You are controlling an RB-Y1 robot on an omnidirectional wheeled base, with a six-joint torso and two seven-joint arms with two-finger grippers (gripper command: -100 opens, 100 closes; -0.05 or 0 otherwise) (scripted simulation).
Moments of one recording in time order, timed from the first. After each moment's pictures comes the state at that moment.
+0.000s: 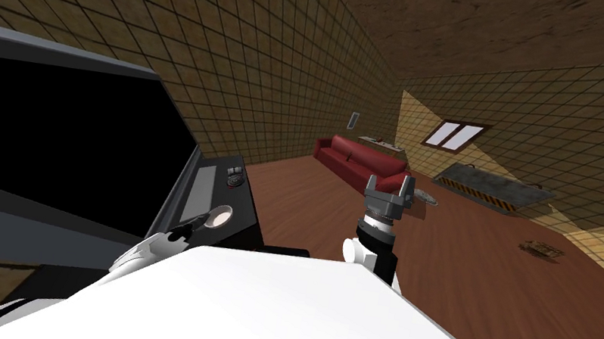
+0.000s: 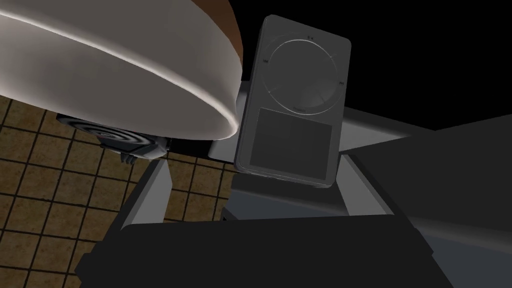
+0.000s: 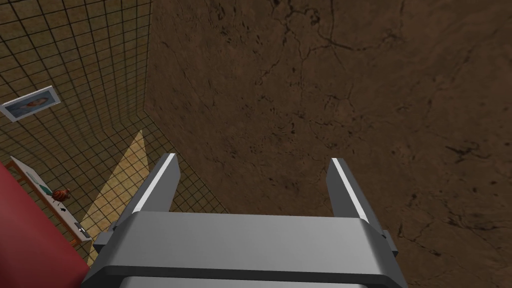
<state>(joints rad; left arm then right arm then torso) 0.06 0.56 0.02 -0.74 -0.17 0.04 -0.31 0.49 0.03 -0.03 -2.29 -0.09 -0.61 -0.15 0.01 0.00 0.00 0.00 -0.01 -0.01</state>
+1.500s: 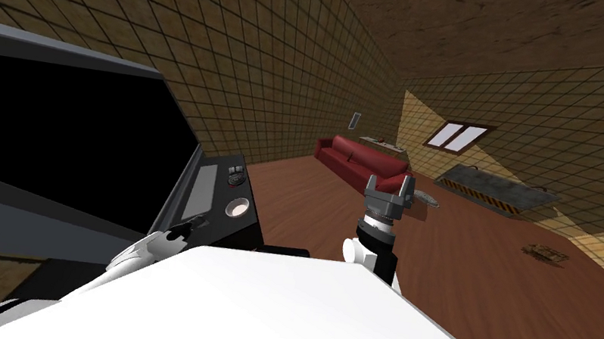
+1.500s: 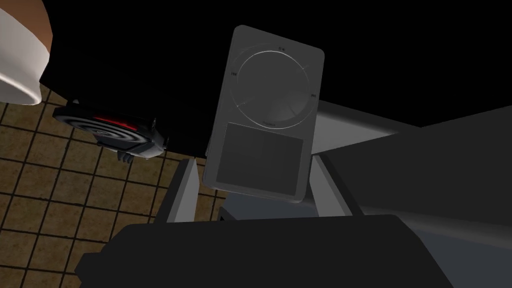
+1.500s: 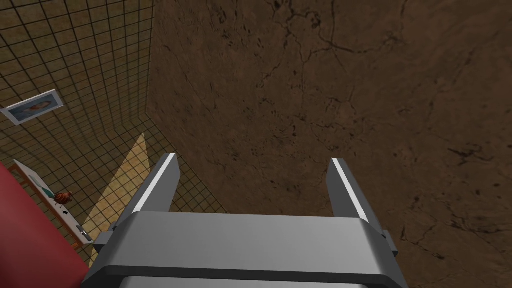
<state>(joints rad) 0.07 0.59 -0.01 -0.77 -0.15 0.05 -0.29 0.49 0.03 -0.03 -2.29 -0.09 -0.61 -0.15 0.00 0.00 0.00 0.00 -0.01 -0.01</state>
